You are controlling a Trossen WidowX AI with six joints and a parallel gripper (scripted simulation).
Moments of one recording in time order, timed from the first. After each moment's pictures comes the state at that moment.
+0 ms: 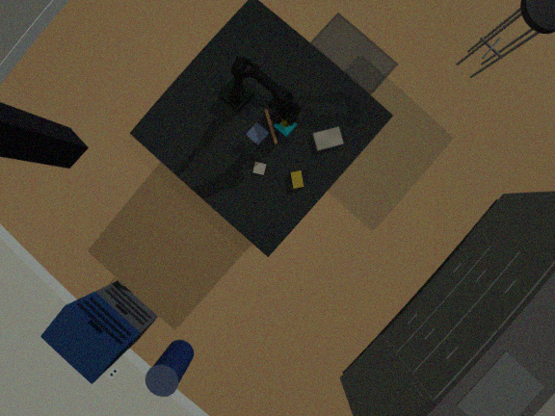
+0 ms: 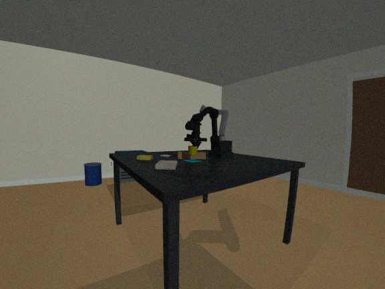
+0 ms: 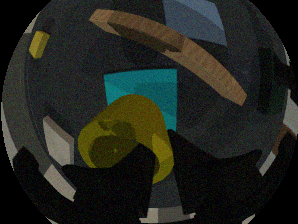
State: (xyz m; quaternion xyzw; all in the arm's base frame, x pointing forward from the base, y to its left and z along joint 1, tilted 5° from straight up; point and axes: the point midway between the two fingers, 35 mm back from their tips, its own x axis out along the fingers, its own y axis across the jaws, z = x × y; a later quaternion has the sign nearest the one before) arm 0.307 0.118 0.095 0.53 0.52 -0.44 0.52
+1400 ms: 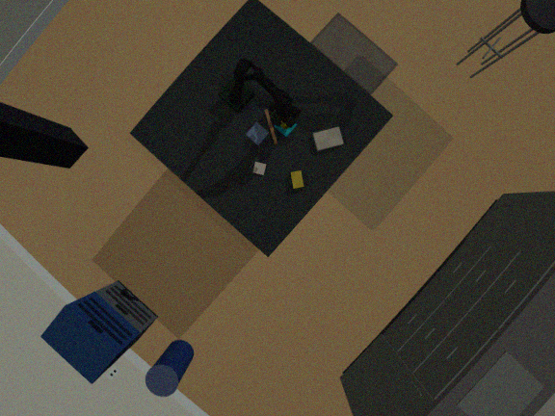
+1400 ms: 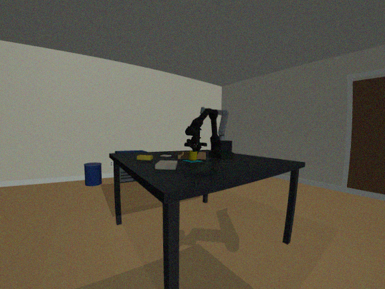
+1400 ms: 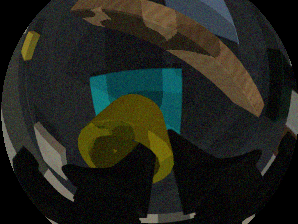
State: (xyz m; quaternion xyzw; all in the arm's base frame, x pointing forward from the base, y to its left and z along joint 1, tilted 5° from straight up) arm 0.307 0.121 0.056 0.52 0.52 -0.44 0.51
